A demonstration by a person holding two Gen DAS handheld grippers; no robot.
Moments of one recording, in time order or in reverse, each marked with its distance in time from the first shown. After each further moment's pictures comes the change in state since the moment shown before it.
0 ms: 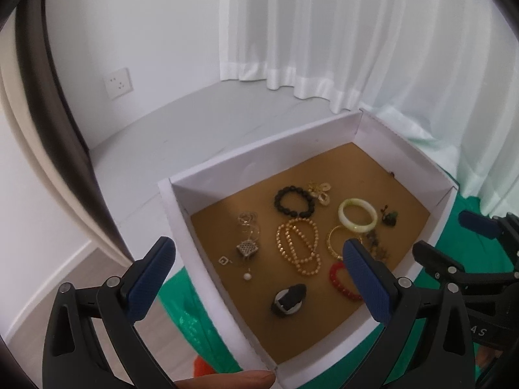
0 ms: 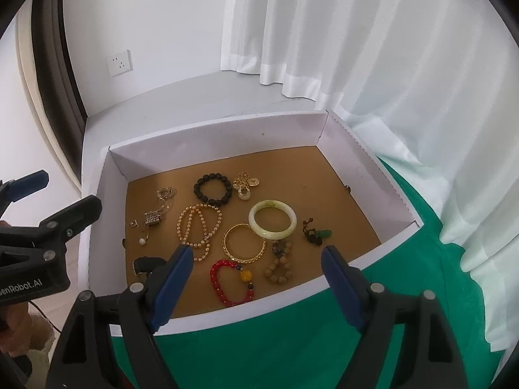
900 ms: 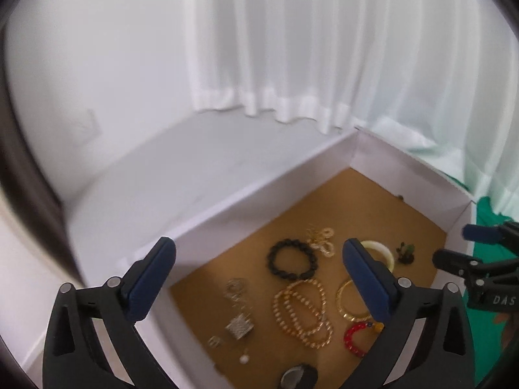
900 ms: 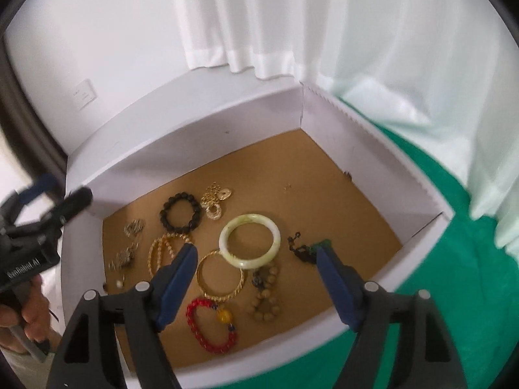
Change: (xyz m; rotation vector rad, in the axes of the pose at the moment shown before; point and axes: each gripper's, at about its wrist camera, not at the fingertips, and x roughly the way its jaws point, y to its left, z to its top) left arm 0.071 -0.021 0.045 0.121 -0.134 -0.015; right arm 0.073 -0.065 0.017 0.180 0.040 0.078
